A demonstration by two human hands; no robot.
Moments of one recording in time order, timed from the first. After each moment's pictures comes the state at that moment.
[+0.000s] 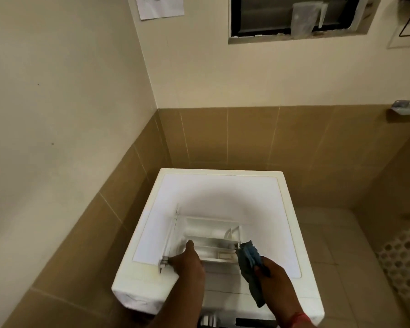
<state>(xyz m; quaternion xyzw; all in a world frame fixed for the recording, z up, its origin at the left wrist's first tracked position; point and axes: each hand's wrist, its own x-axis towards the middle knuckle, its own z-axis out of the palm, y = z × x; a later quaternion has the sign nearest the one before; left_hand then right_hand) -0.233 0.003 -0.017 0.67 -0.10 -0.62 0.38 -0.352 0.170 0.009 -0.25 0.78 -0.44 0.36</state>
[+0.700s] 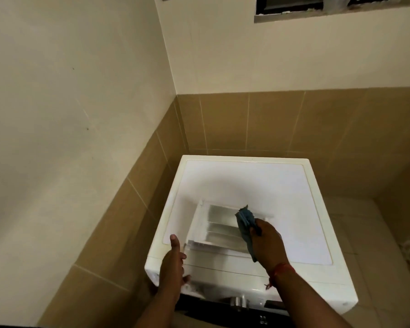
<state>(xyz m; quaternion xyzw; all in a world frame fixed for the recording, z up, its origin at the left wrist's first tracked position) -0.099 0.009 0.000 0.68 -0.35 -0.59 0.26 -0.305 0.089 0.032 -0.31 0.80 -0.42 0.30</state>
